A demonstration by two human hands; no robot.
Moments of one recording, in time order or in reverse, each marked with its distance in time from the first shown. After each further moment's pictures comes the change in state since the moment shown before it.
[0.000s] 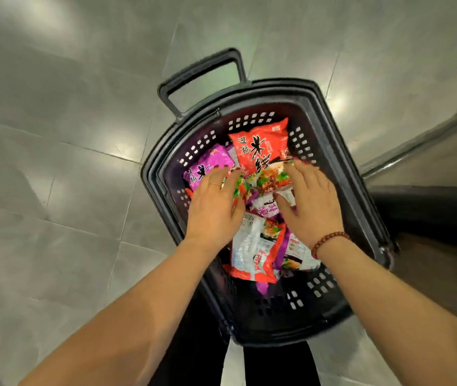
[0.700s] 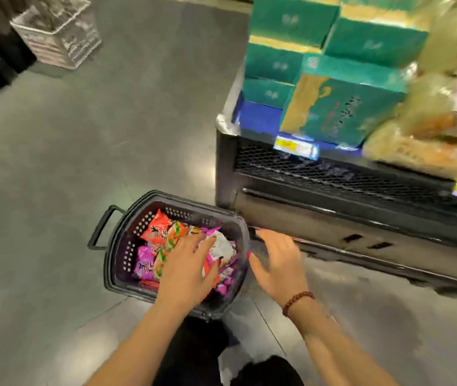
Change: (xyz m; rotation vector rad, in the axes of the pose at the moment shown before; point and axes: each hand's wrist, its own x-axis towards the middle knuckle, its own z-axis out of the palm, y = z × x) left_hand -0.195 0.191 -0.194 0.158 -0.213 0.851; right_hand -0.350 -0.100 -0.176 0.314 0.716 0.639
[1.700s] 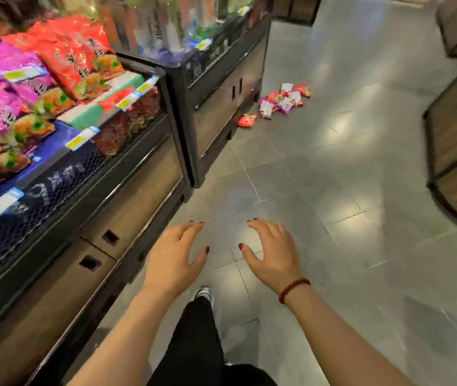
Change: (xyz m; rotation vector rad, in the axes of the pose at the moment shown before) left_hand -0.107 0.517 0.205 0.031 -0.472 1.189; right_hand -0.461 0.194 -0.281 -0.110 0.666 1.145
